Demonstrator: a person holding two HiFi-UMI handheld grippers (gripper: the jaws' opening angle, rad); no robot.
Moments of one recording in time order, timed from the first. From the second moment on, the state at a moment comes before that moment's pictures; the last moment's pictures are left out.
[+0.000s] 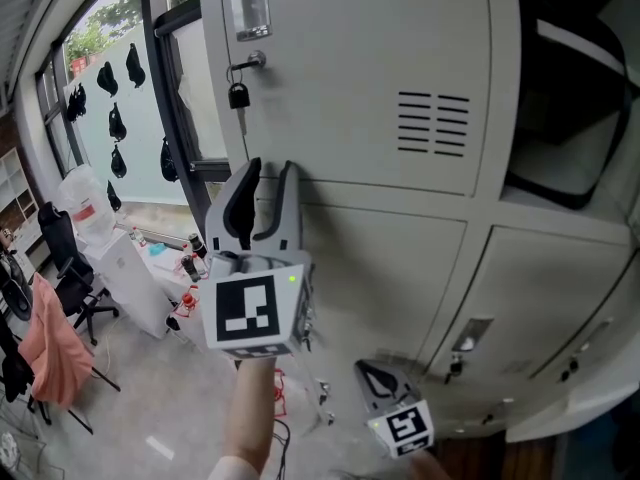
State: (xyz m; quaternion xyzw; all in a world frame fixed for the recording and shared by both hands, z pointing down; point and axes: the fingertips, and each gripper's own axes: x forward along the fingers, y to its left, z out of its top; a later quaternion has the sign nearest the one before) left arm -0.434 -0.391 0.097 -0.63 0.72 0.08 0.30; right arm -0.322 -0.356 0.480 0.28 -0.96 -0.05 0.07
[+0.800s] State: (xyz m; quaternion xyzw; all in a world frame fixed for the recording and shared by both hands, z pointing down) left arm -0.390 -0.346 0.090 -0.66 0.69 0.12 0.28; right arm -0.285 -0.323 0.465 0.33 -0.94 -0.05 0.05
